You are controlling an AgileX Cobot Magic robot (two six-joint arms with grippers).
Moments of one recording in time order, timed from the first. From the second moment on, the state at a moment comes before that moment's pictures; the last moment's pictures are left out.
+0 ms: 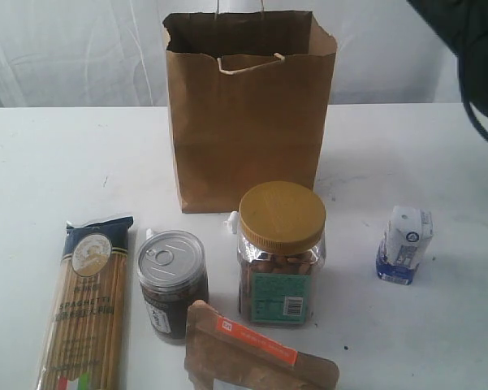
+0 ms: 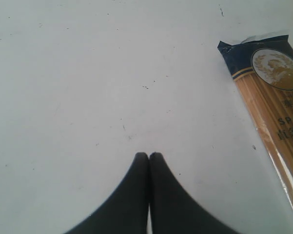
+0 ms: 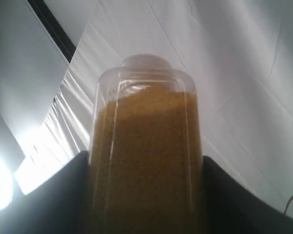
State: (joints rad) left arm -0.01 0.00 0.02 0.08 0.51 -0.05; right arm 0.36 1.48 -1.05 -0.23 -0.83 1.01
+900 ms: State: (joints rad) left arm -0.01 0.00 0.02 0.08 0.51 -0.05; right arm 0.27 1.85 -1.21 -0.34 -0.88 0.52
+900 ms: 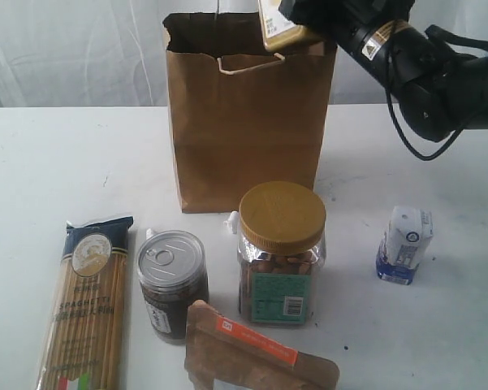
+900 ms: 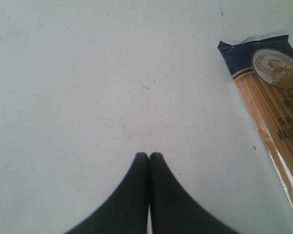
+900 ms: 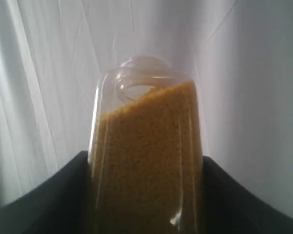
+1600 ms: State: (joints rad) left arm -0.01 0.00 0.02 0.08 0.51 -0.05; right arm 0.27 1.85 -1.21 -0.28 -0.78 0.34
